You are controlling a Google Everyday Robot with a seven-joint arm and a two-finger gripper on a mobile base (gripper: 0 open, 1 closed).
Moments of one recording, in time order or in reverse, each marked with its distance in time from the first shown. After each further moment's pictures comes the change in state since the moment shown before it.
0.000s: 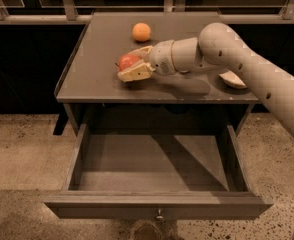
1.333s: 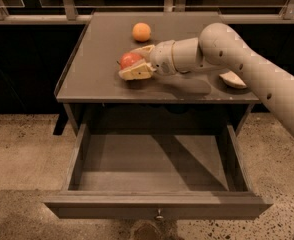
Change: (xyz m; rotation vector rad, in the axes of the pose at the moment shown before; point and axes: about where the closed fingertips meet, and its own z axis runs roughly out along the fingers) arm 0.000 0.000 0.001 0.000 -0.001 0.000
